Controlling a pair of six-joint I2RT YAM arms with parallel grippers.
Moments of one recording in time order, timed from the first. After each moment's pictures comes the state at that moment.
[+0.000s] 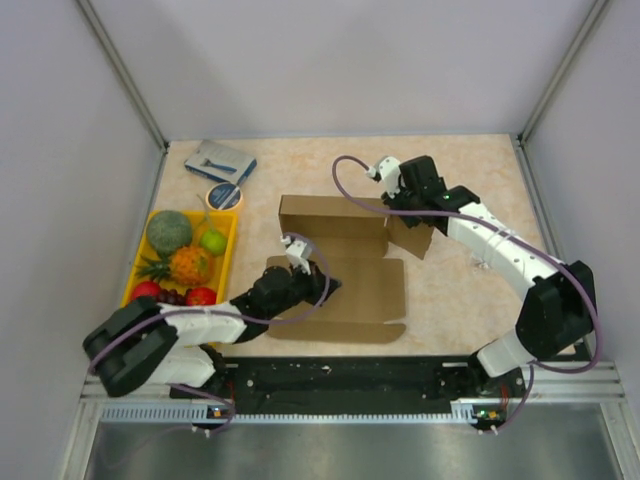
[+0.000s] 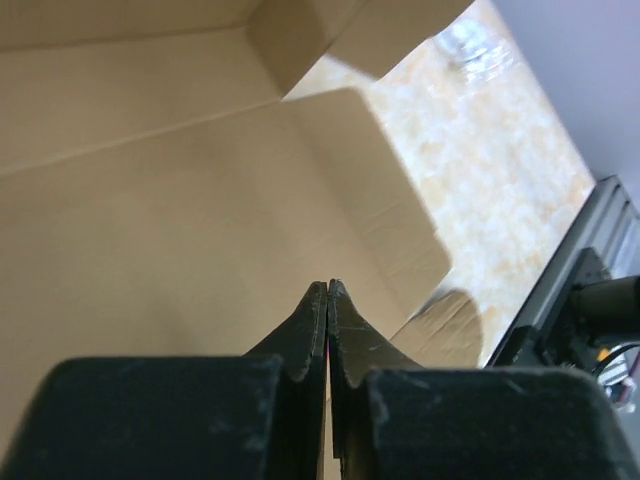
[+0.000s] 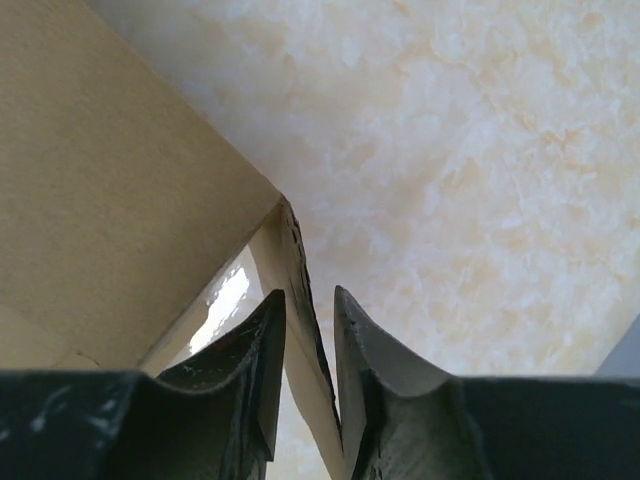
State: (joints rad) left arm -0.84 1.21 0.26 0.68 0.03 -0.61; right arm 0.50 1.50 1.26 -0.58 0.11 -0.38
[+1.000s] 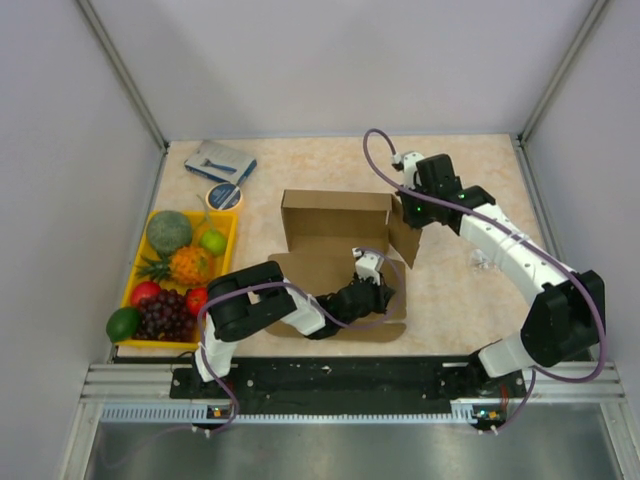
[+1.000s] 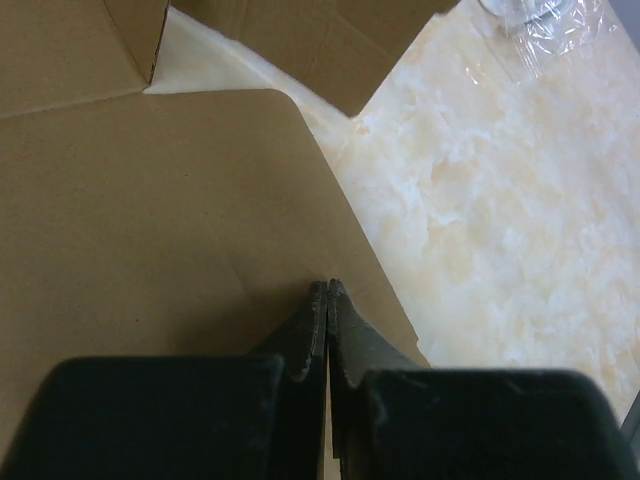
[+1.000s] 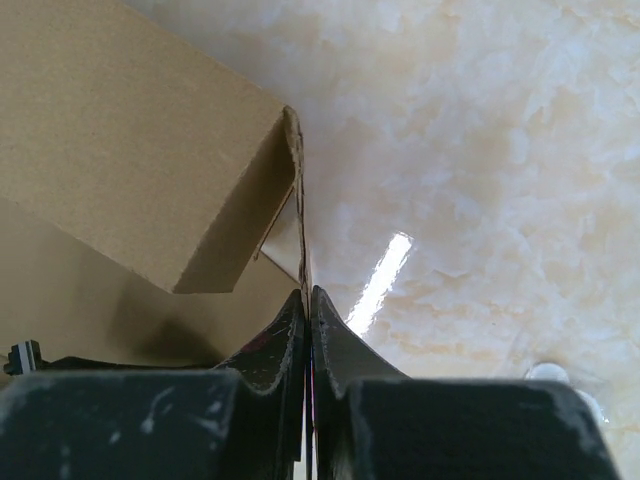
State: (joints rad) left arm -1.16 2.00 0.76 0.90 -0.32 -0.63; right arm 0.41 1.45 1.23 -0.60 -0.04 -0.05
